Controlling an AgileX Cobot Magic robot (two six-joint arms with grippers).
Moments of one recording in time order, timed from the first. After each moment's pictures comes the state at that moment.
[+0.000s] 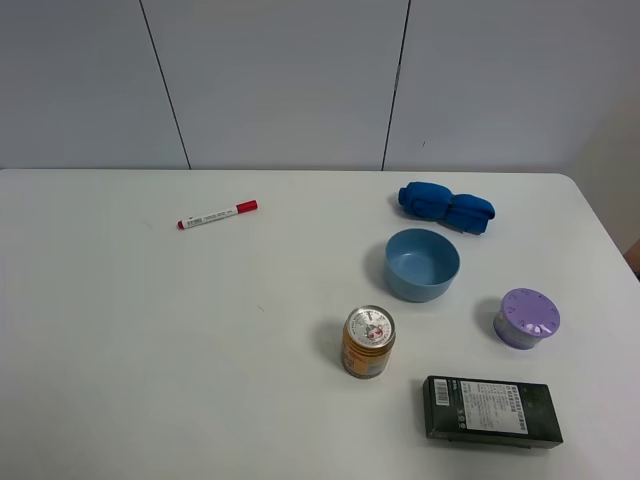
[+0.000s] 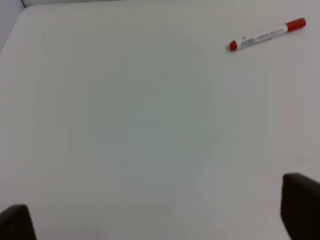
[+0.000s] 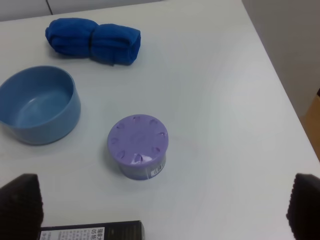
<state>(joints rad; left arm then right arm) 0.18 0.00 -0.51 -0.03 1.06 0.07 -0.02 0.00 -0.50 -0.09 1.06 0.10</state>
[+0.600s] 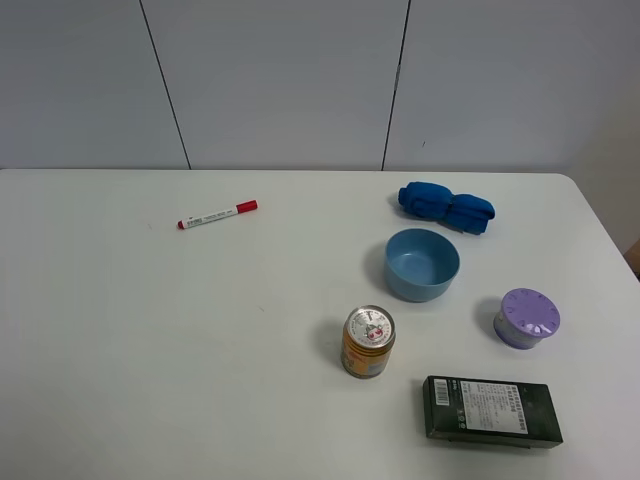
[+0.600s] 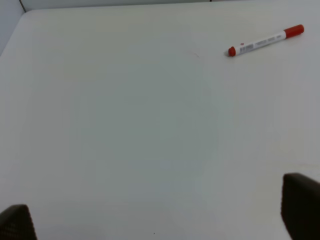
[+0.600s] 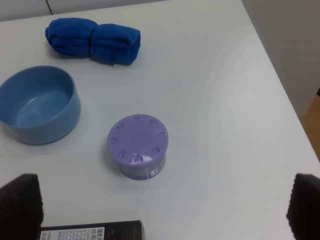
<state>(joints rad) 0.18 -0.01 -0.51 -0.03 1.06 0.06 -0.02 0.00 -0.50 -0.09 1.06 0.10</state>
